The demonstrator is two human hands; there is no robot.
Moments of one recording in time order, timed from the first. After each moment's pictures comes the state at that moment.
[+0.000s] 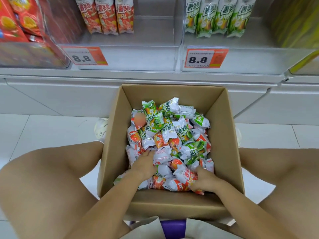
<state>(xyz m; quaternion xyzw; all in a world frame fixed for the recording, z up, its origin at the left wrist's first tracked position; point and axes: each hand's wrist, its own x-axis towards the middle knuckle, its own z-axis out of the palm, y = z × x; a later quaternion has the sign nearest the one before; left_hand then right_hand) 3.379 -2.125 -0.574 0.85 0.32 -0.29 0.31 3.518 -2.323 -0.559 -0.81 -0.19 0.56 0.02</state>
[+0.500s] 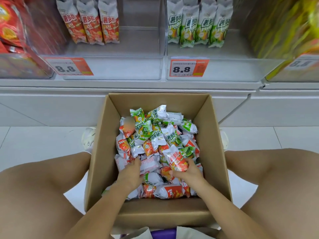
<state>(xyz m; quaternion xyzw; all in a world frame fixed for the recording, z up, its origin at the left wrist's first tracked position) 3.372 -2.122 -0.588 0.88 0.32 -0.25 0.24 3.510 -2.302 -0.539 -0.78 -0.03 0.48 0.40</state>
